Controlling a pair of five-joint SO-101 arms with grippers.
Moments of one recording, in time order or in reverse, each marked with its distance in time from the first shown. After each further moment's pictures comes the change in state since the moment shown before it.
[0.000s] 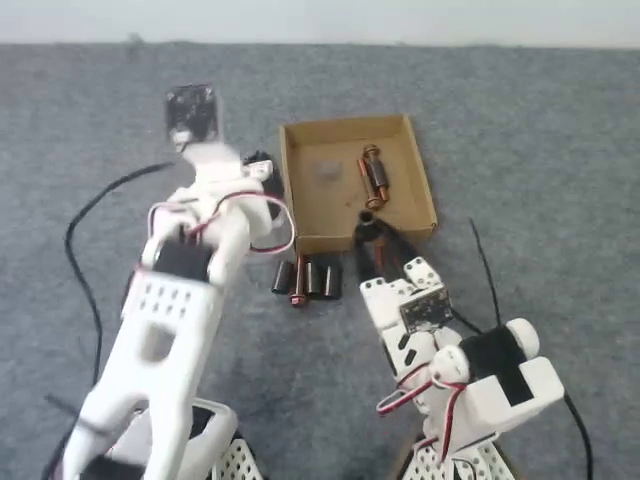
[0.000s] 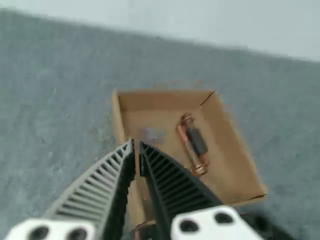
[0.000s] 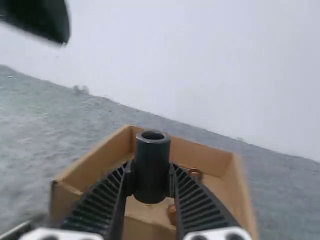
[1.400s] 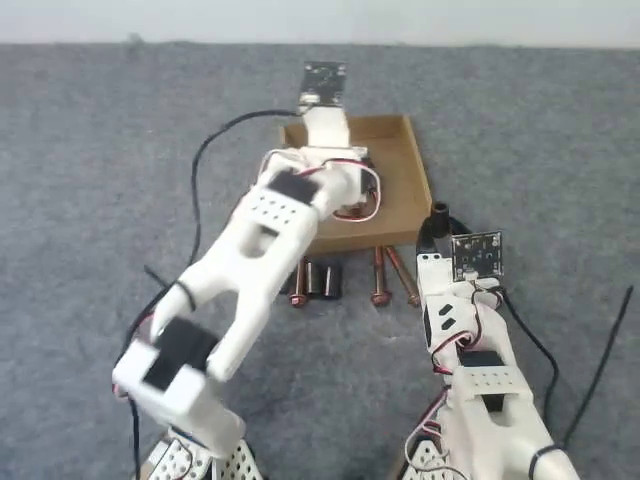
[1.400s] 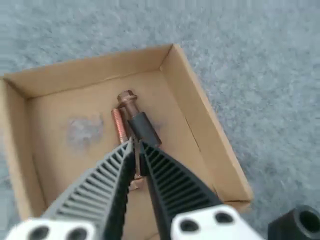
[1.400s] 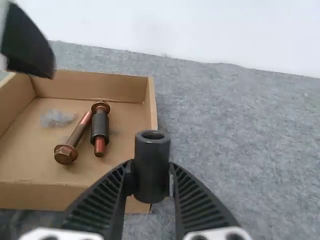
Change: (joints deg) left arm 12.7 43.8 -28.5 -4.9 0.8; right arm 17.3 -50.8 0.4 70.6 -2.9
